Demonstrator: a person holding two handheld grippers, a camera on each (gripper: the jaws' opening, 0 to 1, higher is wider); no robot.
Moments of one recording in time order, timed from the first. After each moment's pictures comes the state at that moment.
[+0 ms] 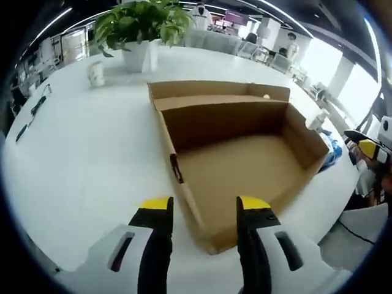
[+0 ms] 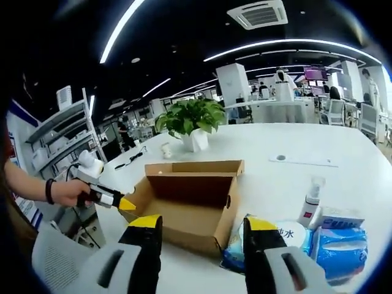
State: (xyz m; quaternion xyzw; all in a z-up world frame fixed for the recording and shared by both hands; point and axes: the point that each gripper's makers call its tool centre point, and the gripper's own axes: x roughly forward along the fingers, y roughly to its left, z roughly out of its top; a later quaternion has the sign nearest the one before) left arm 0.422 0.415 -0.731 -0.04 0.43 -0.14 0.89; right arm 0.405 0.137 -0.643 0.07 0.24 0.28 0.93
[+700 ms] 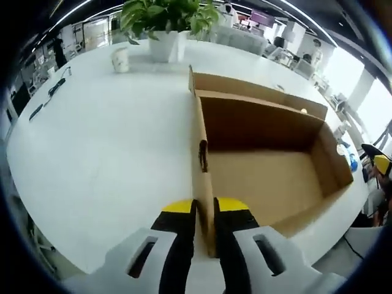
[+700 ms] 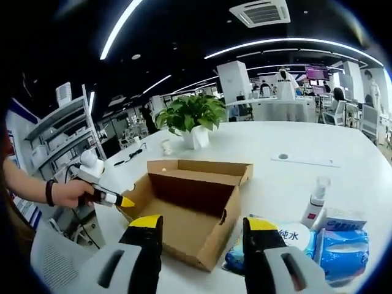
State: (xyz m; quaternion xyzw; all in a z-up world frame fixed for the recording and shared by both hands) left arm 0.427 0.449 -0.745 -0.06 0.44 -0.06 0.89; right arm 0.412 0.148 -0.646 0.06 0.25 0.28 0.92
